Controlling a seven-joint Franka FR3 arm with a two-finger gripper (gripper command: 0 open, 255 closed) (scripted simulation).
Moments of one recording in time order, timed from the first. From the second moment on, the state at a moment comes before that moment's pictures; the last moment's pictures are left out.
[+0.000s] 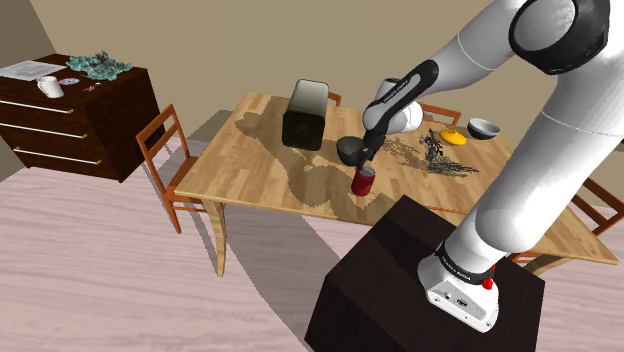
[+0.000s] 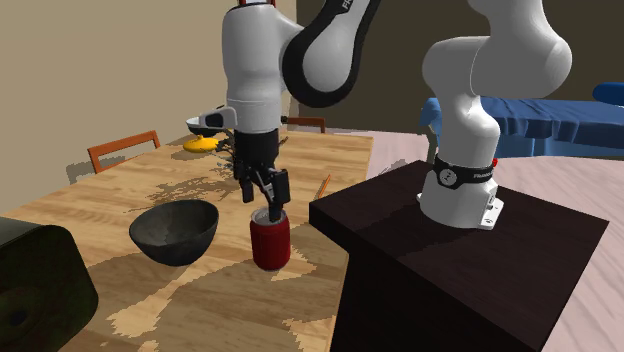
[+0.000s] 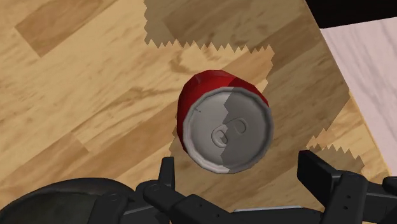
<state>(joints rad) -0.03 0.09 -0.36 -2.56 0.09 2.67 -0.54</state>
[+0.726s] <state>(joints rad) -0.06 0.24 -0.30 -2.53 0.22 2.78 -0.64</state>
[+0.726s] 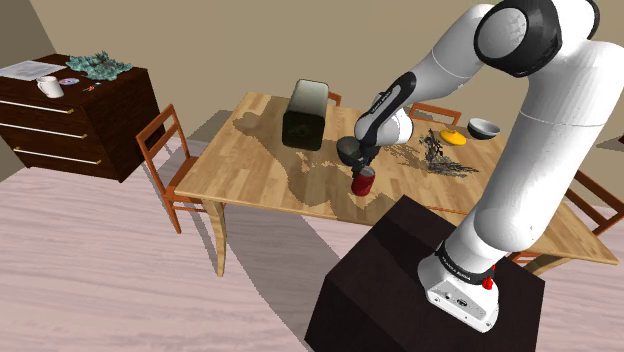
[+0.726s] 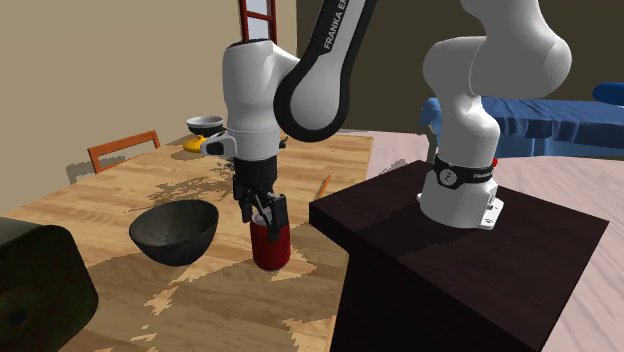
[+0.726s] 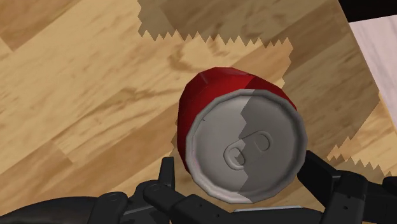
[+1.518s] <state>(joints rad) -0.06 0.24 -0.30 -2.53 0.23 2.78 -0.64</state>
